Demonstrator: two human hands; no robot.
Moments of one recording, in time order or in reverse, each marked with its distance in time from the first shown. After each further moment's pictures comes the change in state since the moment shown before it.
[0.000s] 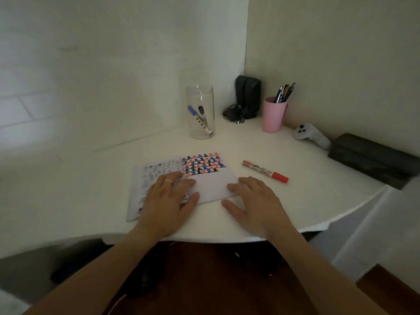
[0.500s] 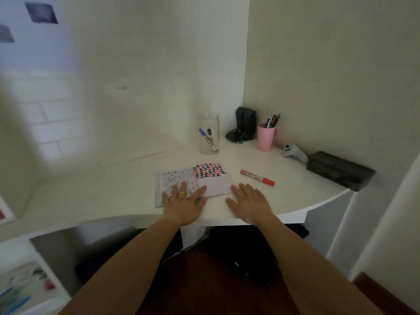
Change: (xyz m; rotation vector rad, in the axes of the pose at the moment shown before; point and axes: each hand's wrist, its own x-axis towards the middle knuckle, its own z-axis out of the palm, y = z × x) left_hand -0.039 0.025 -0.029 0.065 -0.420 -0.225; right_hand -0.030 -0.017 -0.007 -0.086 -0.152 0.078
